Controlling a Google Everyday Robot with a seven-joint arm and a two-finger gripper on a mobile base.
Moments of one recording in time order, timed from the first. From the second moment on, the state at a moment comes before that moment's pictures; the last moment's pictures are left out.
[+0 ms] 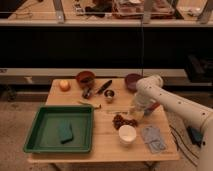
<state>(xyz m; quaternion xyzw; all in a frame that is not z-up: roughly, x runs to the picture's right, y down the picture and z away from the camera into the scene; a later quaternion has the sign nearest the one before) 0.192 0.136 0.884 -0.31 -0.07 -0.03 0.95</state>
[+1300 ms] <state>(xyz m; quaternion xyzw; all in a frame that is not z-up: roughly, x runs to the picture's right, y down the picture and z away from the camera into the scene) 0.171 0.137 0.894 -0.31 -0.10 -0.03 0.94</state>
